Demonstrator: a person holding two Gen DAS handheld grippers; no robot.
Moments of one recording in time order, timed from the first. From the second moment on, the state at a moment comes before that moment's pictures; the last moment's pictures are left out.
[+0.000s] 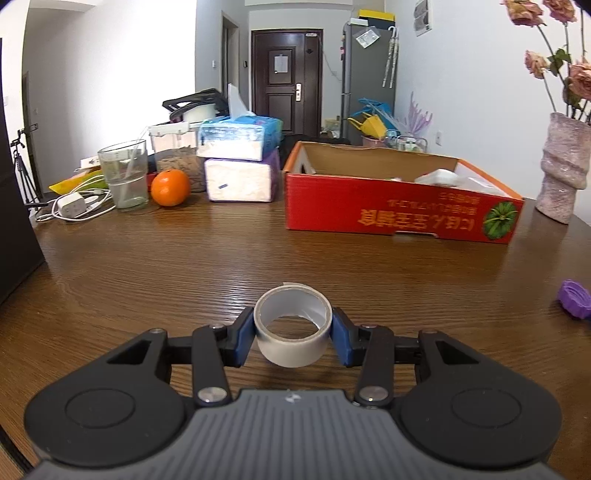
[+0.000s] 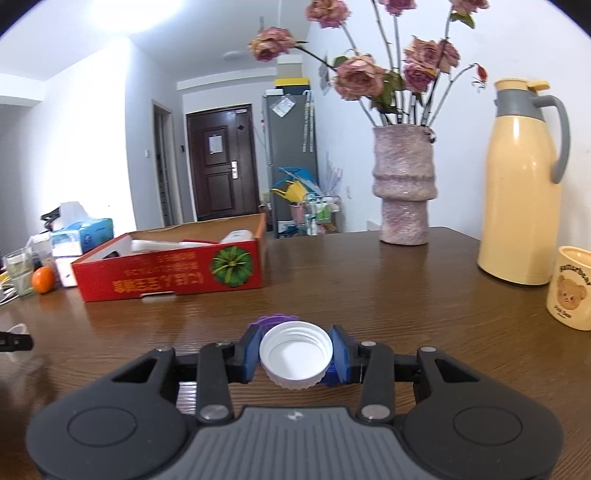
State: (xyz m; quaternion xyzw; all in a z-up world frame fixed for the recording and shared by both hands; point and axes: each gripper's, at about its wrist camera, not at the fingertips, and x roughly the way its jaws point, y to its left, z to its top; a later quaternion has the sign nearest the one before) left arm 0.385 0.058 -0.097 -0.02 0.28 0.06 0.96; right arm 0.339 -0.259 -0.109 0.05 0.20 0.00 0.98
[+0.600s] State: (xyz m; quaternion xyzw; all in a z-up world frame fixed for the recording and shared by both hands) left arm 0.380 0.013 -0.084 -0.03 0.27 0.04 0.96; right arm 0.342 -0.209 -0.099 0.05 0.20 0.08 0.98
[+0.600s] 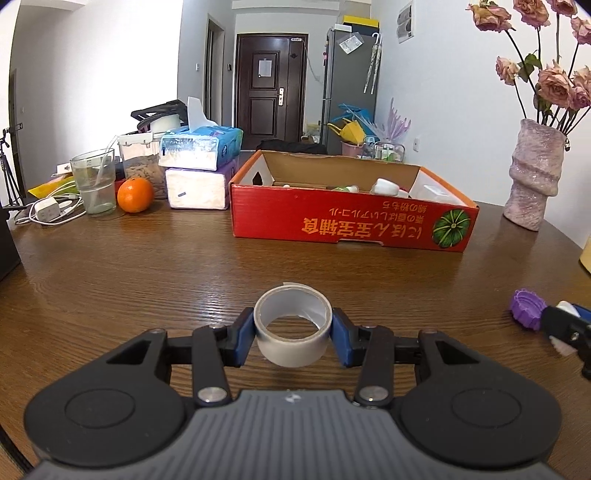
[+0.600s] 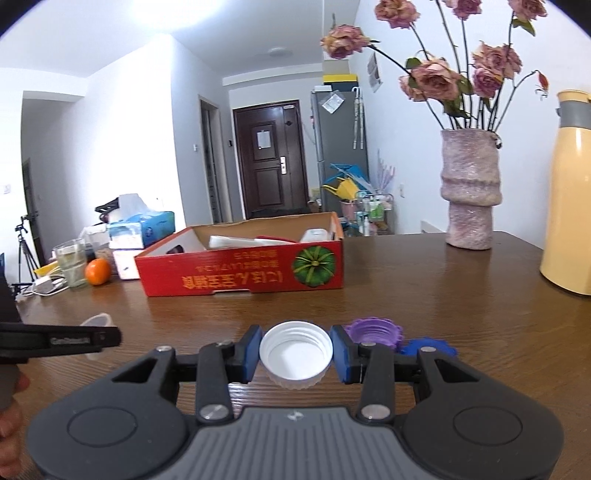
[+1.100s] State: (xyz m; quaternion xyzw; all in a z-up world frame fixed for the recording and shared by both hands) left arm 0.395 0.012 -0.063 -0.05 0.25 0.03 0.97; right arm 0.359 -0.196 -0.084 0.06 0.19 0.09 0.98
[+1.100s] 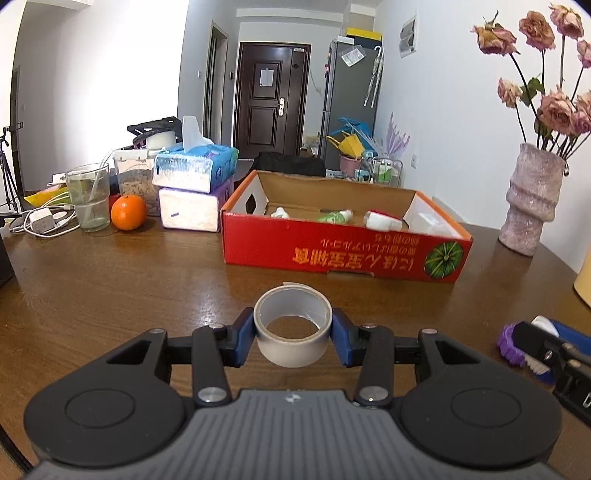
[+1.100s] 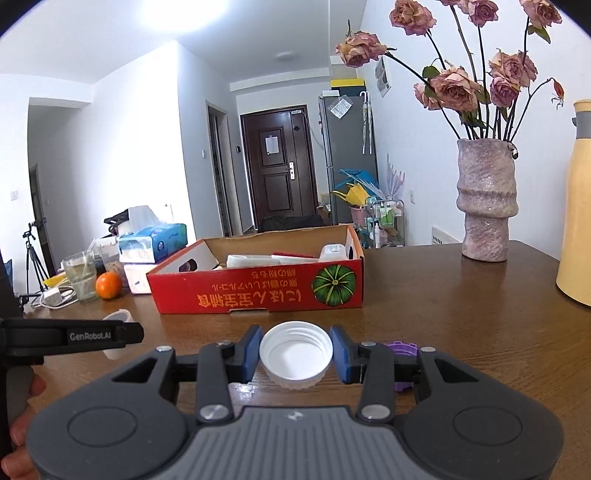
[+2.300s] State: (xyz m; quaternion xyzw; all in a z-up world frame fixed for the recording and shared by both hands) left arm 0.470 0.036 -0.027 -0.12 0.20 0.06 0.97; right arm 0.443 -0.169 -0.055 0.07 0.15 0.10 0.98
